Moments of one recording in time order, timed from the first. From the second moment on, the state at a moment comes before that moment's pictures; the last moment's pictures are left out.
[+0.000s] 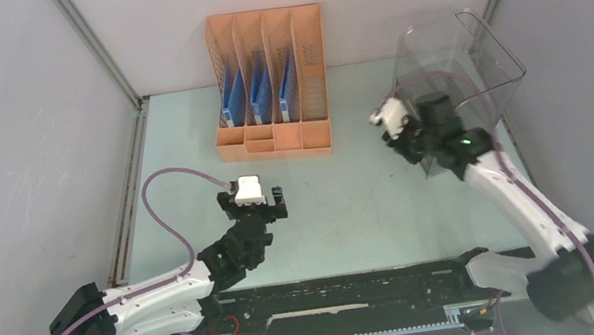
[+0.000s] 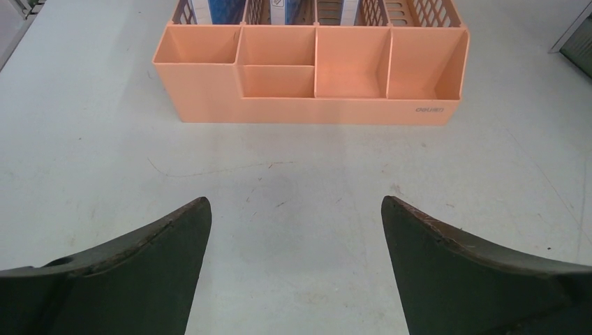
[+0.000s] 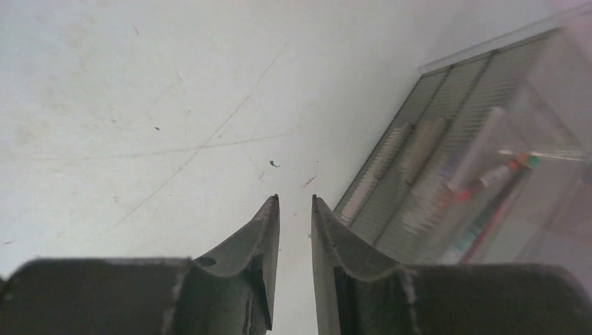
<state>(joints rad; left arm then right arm) -1.02 0.94 0.34 0.39 -0.93 -0.20 0.37 1.19 1.04 -0.61 -0.10 -0.55</state>
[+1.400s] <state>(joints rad) -0.45 0.71 1.46 -0.59 -0.14 -0.39 -0.11 0.88 1.84 -0.92 -0.79 0.00</state>
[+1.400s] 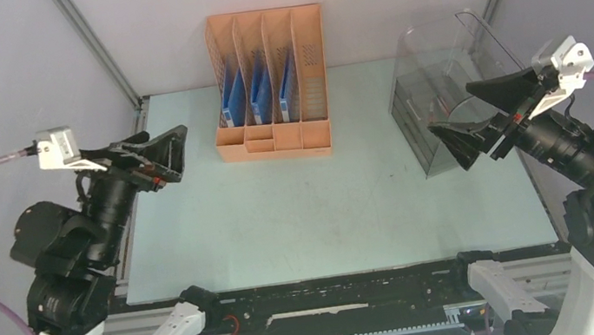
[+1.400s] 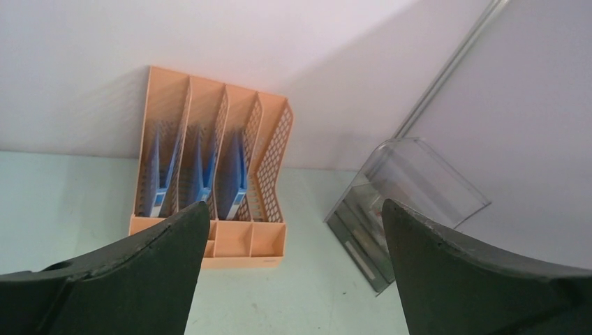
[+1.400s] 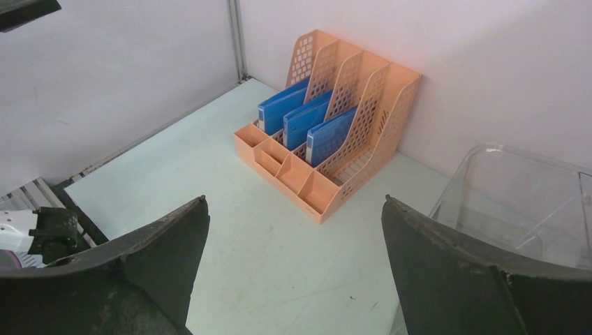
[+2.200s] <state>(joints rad) -0.45 0.63 1.57 -0.80 -0.10 -0.40 -0.13 0.62 1.66 -0.89 -0.51 0.11</state>
